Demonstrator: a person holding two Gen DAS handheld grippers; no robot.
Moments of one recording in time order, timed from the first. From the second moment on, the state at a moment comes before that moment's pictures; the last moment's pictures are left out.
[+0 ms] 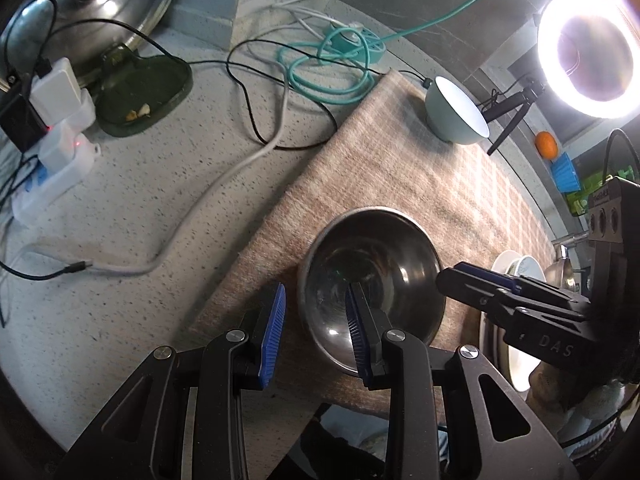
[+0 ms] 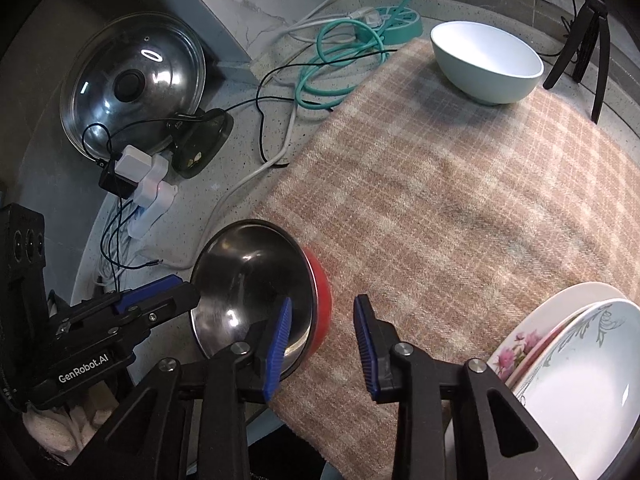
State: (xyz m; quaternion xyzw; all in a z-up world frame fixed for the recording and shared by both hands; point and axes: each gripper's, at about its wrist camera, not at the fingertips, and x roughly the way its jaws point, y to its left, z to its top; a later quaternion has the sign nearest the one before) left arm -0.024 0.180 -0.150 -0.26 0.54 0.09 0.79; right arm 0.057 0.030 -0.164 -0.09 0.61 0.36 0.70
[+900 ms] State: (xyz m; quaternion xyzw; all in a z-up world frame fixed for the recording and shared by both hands) left arm -0.019 0.178 -0.165 -0.27 0.56 0.09 0.78; right arm 0.055 0.034 -0.172 -0.08 0.63 0.35 0.69
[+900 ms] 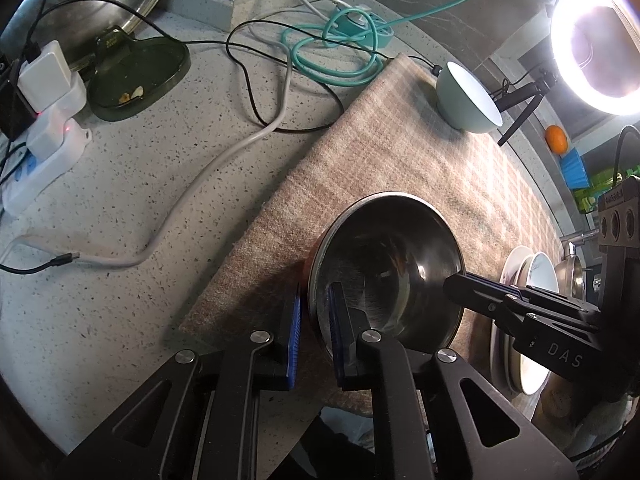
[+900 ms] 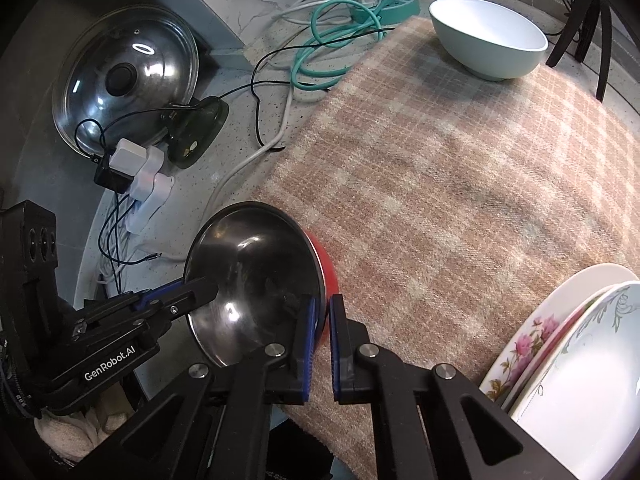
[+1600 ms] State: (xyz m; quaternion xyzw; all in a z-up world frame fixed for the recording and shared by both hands) left arm 0.024 0.141 -0.111 -0.23 0.52 0.03 0.82; right arm 0.080 -0.021 -0.106 -0.03 0.59 0.33 0.74
